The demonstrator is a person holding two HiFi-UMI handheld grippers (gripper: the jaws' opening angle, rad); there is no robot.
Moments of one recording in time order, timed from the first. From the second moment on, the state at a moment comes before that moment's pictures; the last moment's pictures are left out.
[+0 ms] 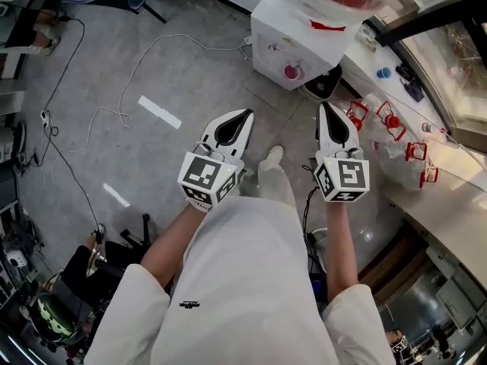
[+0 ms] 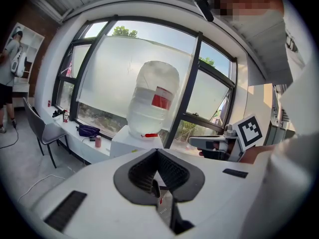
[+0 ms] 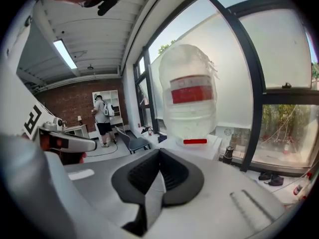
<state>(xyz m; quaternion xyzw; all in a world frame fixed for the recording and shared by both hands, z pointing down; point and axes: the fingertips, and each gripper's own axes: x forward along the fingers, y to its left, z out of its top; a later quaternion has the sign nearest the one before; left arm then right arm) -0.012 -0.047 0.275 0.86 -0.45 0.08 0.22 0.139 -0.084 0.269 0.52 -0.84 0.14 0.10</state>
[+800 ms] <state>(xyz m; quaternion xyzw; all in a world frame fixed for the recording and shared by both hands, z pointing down) -0.022 -0.037 0.150 0.88 -0.45 0.03 0.14 0.153 -0.023 0.157 0.54 -0.83 0.07 0.06</state>
